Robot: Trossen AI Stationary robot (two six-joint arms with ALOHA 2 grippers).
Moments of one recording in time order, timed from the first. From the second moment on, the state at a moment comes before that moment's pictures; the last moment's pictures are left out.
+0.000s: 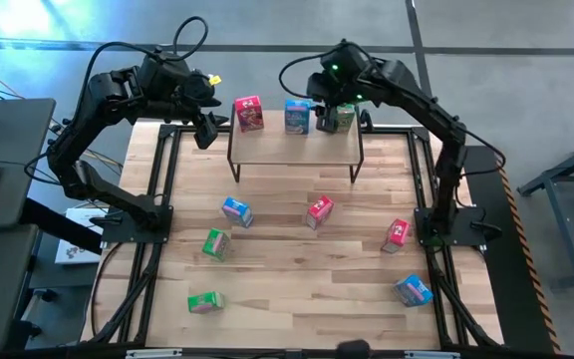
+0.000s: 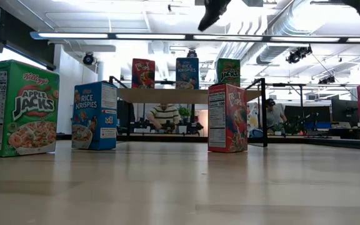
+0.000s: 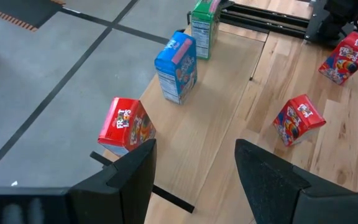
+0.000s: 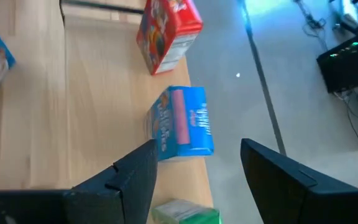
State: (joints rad) left arm 0.47 1.39 2.02 -1.33 -0.10 0.08; right arm -0.47 1.88 2.36 -1.24 0.10 -0.47
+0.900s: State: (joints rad) left arm 0.46 1.40 2.02 -1.33 -0.10 0.08; right arm -0.17 1.72 2.36 -1.49 0.40 0.13
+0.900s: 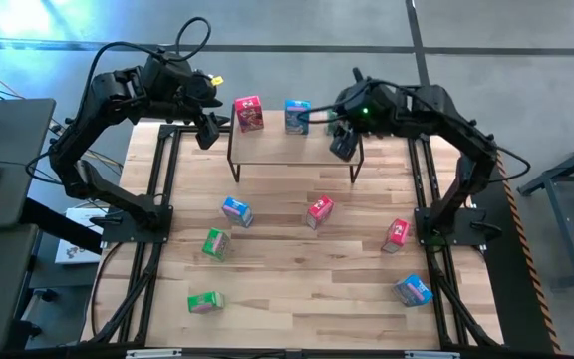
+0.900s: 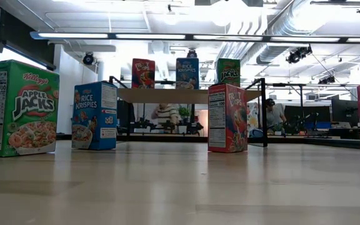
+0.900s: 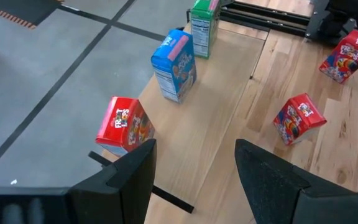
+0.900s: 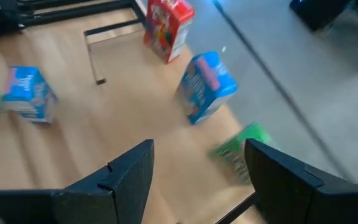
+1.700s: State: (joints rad) left arm 0.40 1.40 2.02 -1.34 -0.10 0.08; right arm 0.14 1.72 2.35 -1.57 0.15 0.96
